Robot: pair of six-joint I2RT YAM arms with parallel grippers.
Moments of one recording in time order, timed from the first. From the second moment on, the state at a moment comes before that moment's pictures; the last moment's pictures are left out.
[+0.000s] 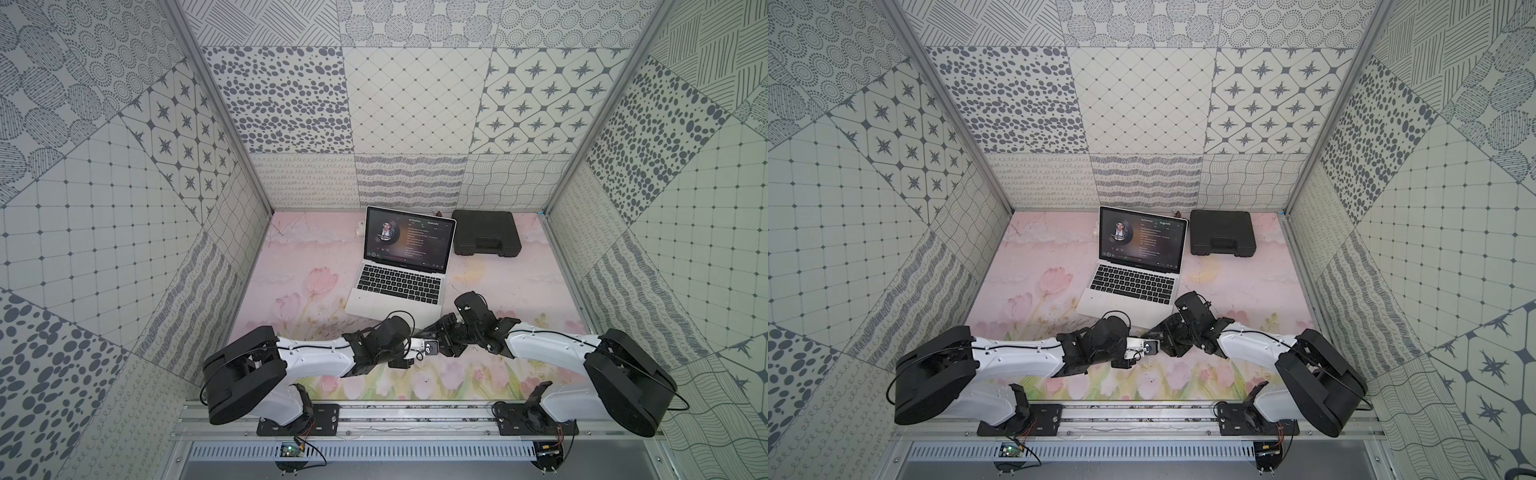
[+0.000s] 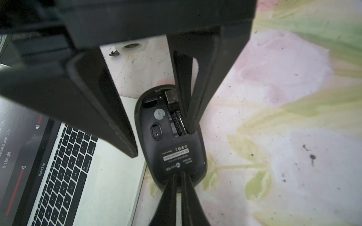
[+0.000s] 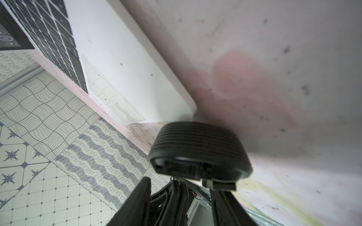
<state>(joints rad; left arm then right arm) -1.01 1.44 0.55 0.15 -0.01 0.66 0.72 1.36 0.51 -0.01 -0.42 1.75</state>
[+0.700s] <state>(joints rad) -1.00 1.42 0.55 0.16 -0.02 0.65 0.66 1.12 0.54 -0.18 -0.41 1.72</state>
